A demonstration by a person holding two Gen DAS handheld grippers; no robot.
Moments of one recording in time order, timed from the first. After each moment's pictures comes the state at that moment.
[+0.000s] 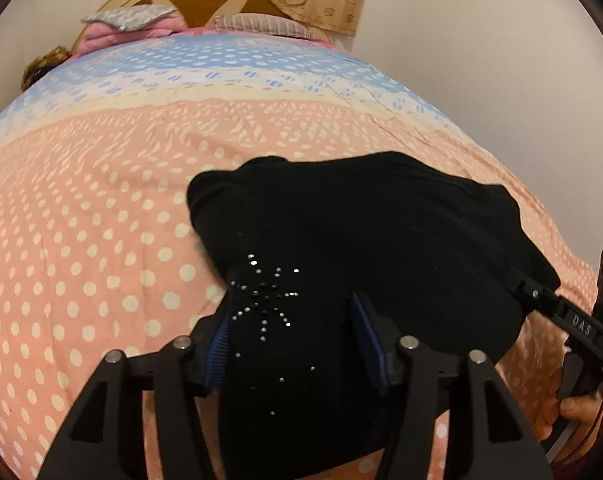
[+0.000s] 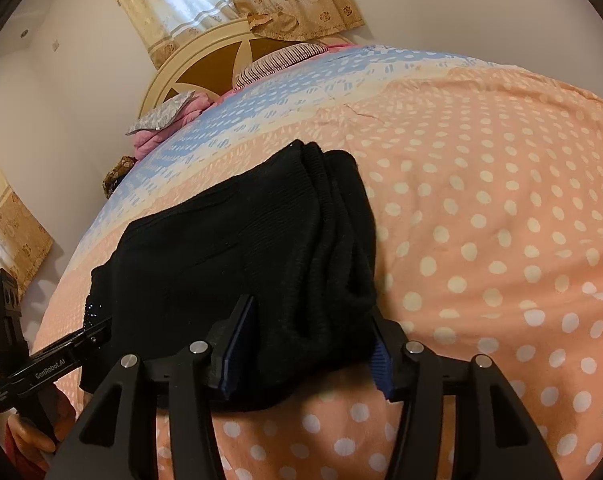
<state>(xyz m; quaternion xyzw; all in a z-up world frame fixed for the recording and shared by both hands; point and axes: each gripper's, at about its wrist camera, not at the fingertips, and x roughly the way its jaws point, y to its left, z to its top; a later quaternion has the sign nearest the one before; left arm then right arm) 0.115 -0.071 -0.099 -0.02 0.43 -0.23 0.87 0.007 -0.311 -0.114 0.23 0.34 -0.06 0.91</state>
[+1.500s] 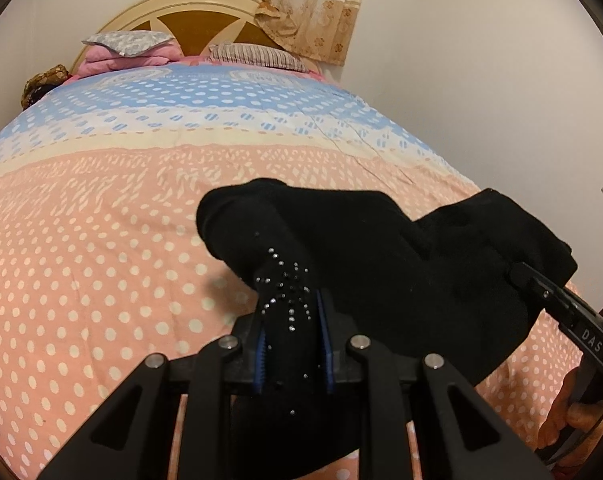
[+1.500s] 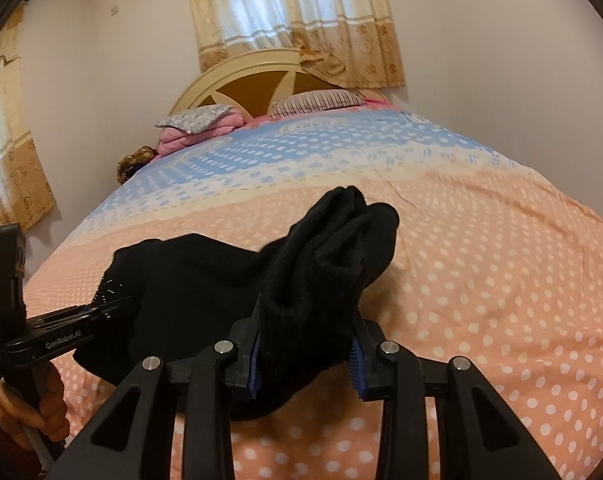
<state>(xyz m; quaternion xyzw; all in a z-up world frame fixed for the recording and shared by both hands) 0.099 -0.041 -0.059 -0.04 0.38 -0.25 0.89 -0.010 -0.248 -0.035 0.10 0.28 -0.05 0.95</state>
